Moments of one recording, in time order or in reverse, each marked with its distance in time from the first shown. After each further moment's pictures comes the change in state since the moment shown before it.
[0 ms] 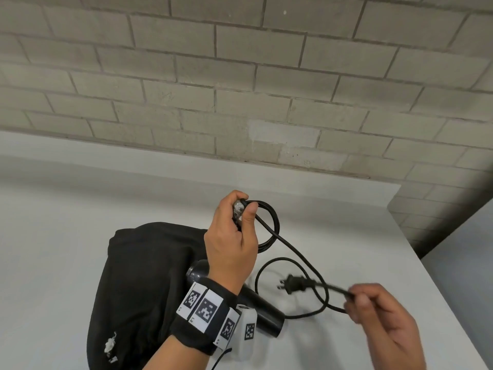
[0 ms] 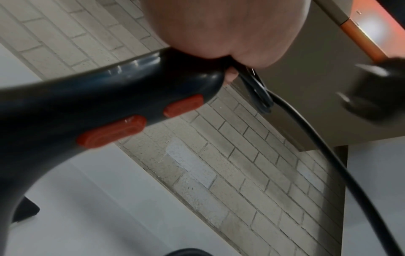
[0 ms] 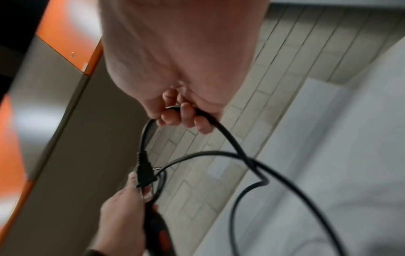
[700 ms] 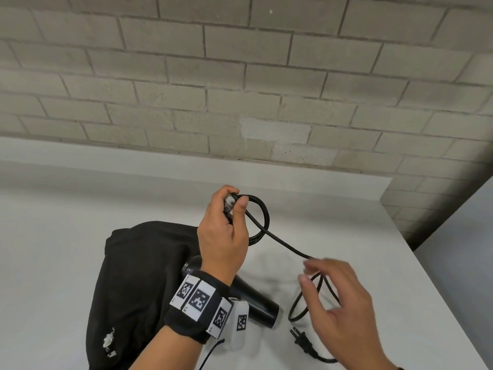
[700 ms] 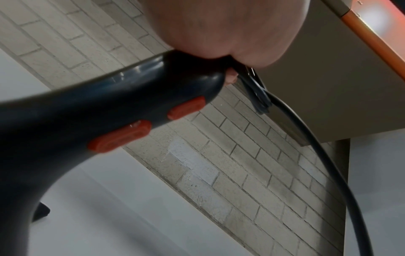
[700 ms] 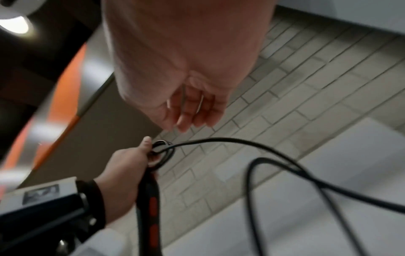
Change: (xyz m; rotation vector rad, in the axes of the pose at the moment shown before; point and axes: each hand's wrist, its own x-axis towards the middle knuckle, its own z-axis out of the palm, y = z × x) left_hand 0.000 -0.001 0.000 -0.022 -0.027 -0.015; right_hand 0.003 -0.009 0.030 -0.570 -0.143 -0.340
